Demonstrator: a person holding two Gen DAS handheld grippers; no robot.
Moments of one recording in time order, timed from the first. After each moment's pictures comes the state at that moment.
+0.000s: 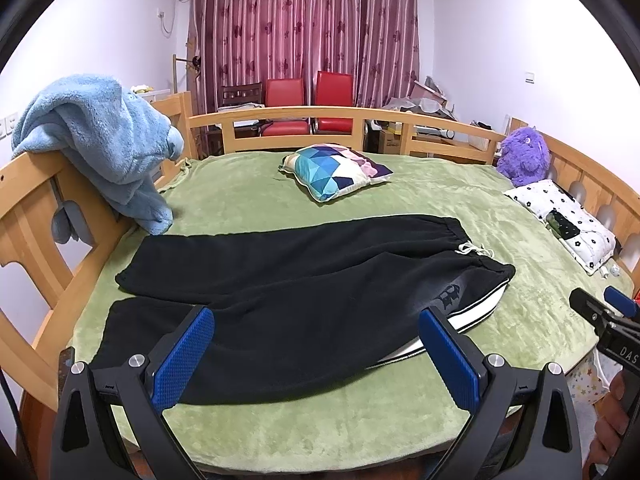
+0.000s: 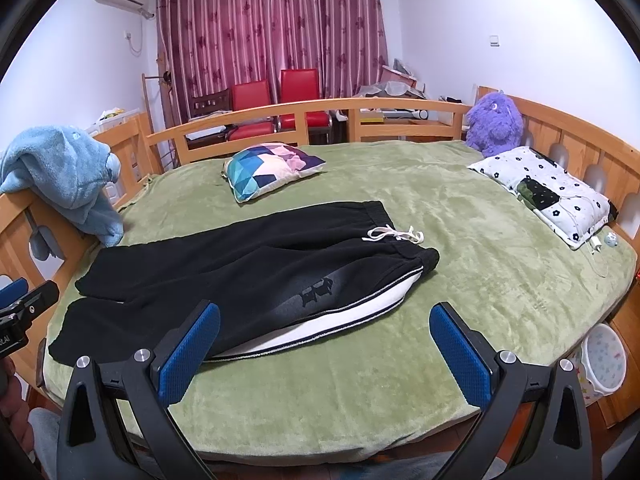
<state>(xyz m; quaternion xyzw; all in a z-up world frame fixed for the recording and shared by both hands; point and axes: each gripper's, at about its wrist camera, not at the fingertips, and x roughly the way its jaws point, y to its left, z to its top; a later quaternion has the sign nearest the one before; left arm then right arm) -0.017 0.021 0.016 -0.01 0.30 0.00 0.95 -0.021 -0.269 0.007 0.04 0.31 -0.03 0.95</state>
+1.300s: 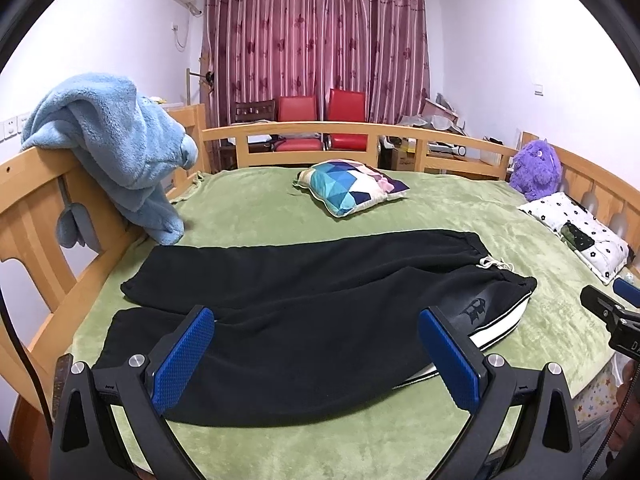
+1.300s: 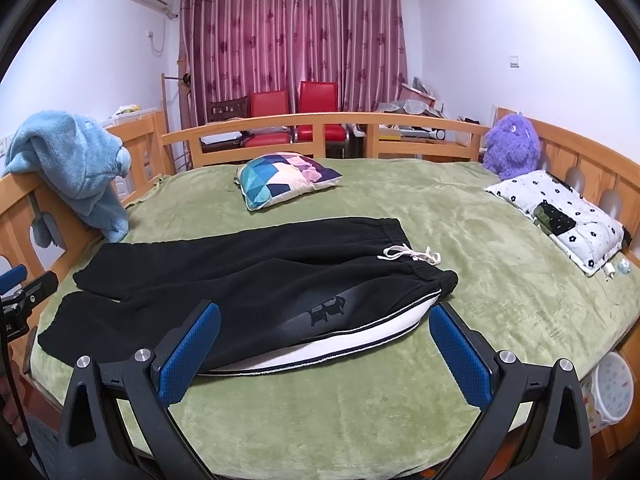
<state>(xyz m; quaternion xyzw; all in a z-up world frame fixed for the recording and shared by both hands) -0.006 0.039 -0.016 -0.01 0.27 0.01 0.96 0.006 -0.254 -0.017 0.01 0.29 0.00 0.96</state>
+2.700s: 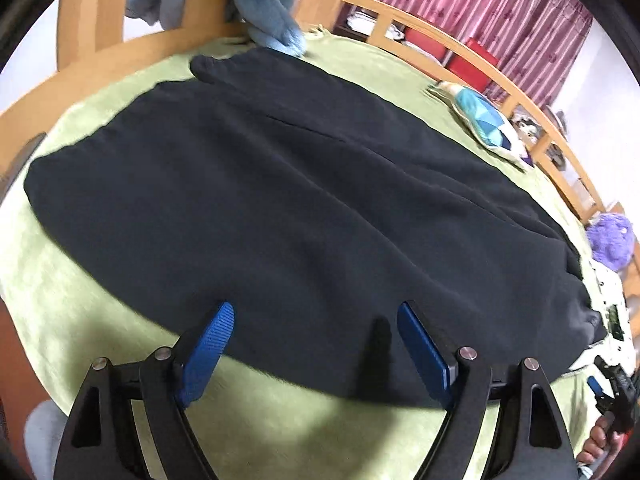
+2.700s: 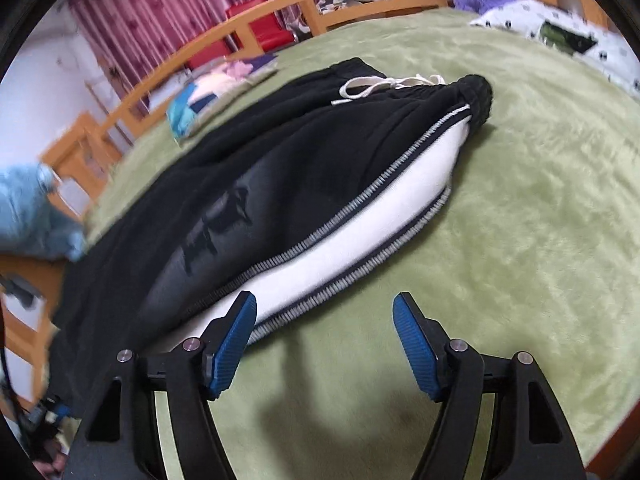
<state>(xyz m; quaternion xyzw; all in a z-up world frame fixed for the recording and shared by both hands) 0.031 0.227 -0.237 -0.23 0.41 0.13 0.87 0.144 -0.347 -0.234 0.22 0.43 0.00 0.87</state>
